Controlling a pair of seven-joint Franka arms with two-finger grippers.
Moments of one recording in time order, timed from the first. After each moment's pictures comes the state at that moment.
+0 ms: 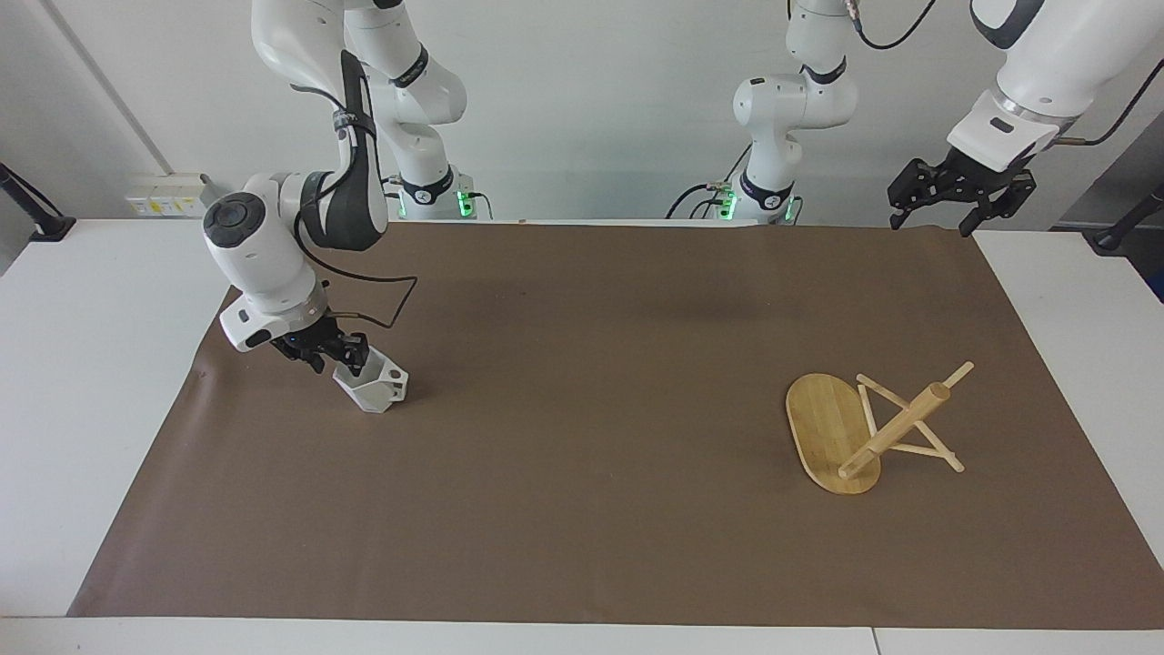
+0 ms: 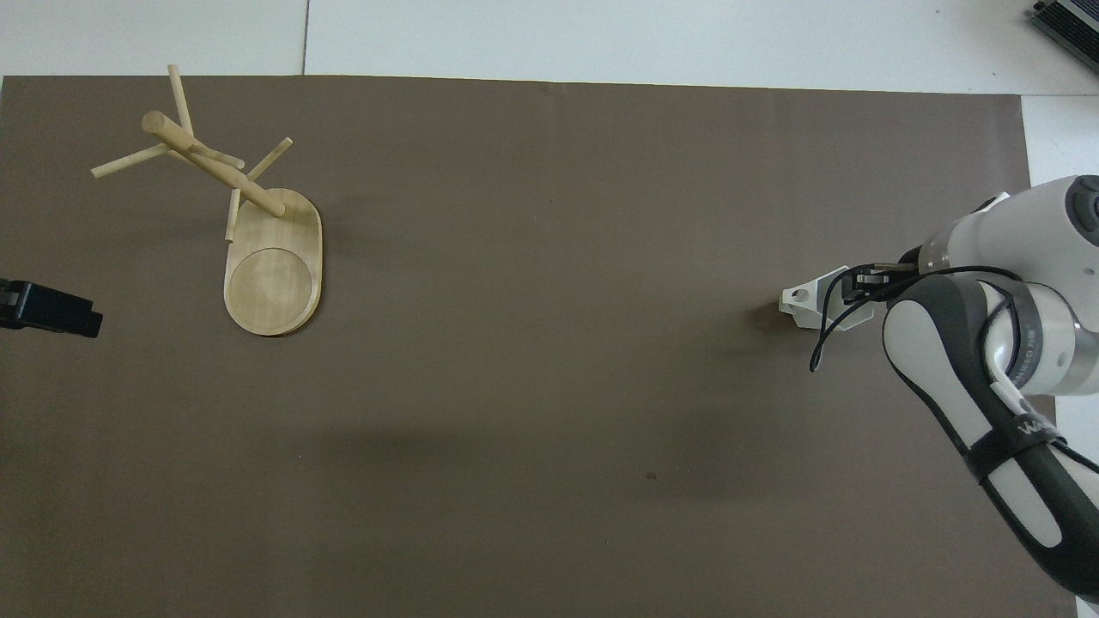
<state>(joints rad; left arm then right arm) -0.02 -0.07 -0.02 -1.60 -0.01 1.46 0.15 -0.11 0.17 0.05 -1.99 -0.02 2.14 0.05</state>
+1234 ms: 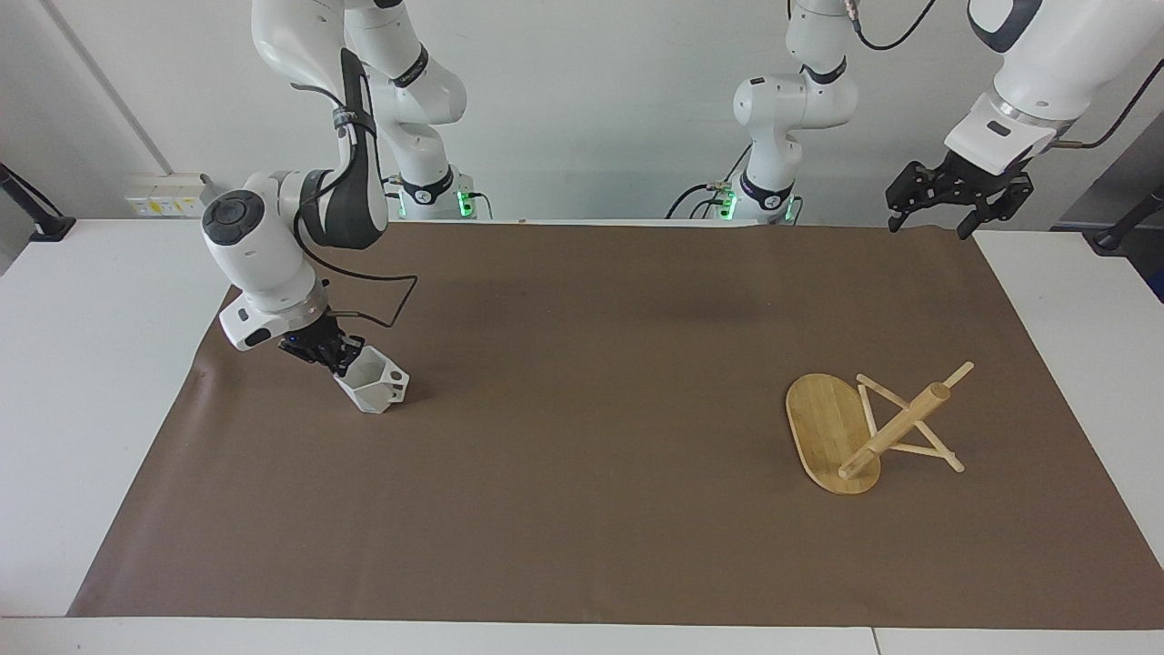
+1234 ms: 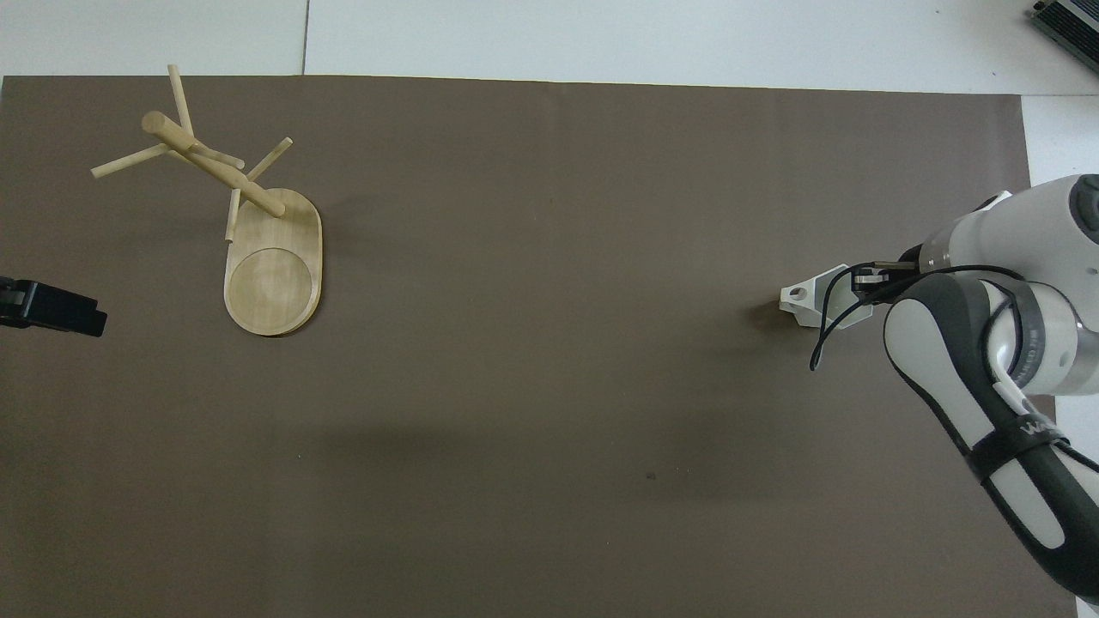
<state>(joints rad) -0.02 -0.07 -0.02 -1.61 -0.01 1.47 0.15 -0.11 0.17 0.05 -1.98 0.02 2.14 0.05</state>
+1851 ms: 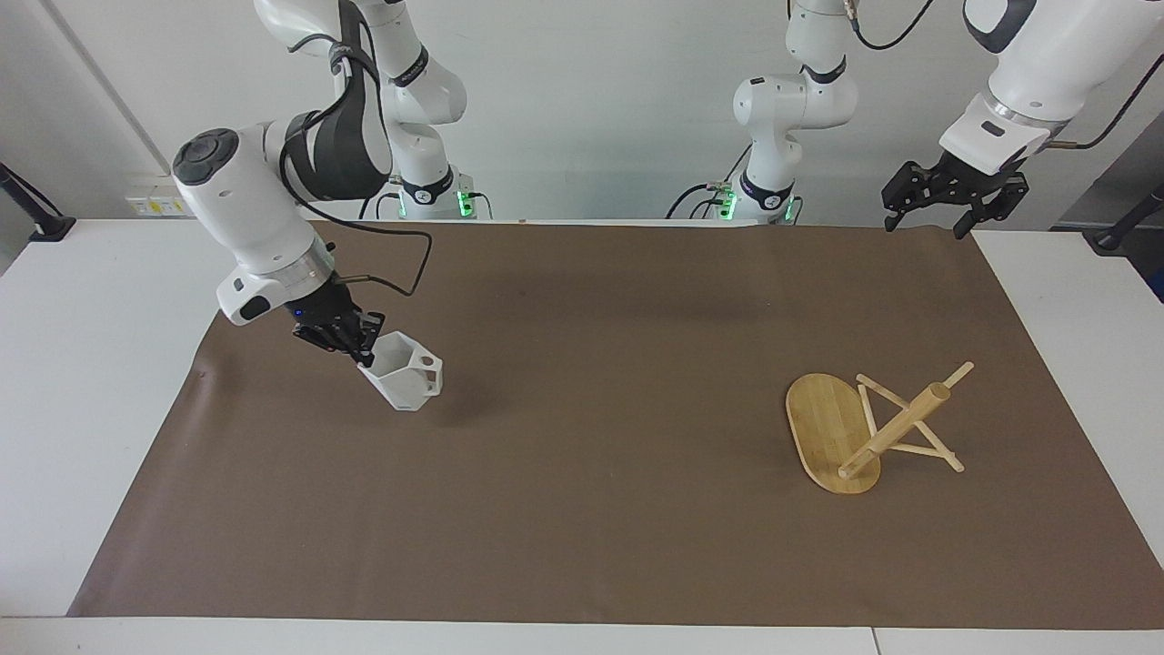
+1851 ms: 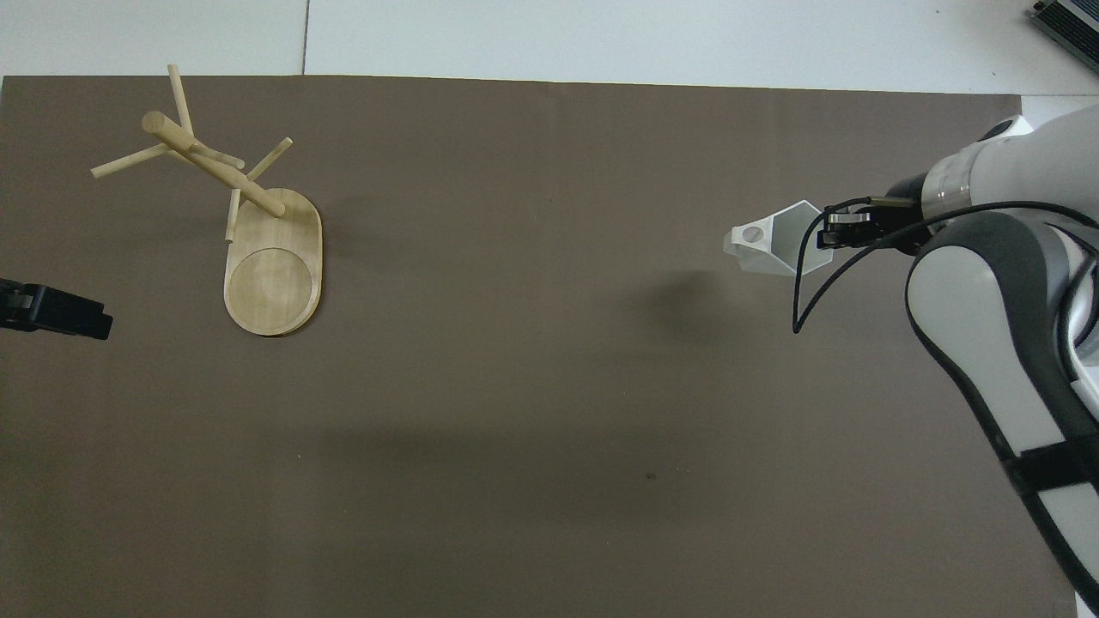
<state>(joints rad) -0.02 -0.08 -0.02 -1.62 -0.01 1.48 0.14 -0.11 0.15 0.19 -1.73 0.21 2.00 0.05</state>
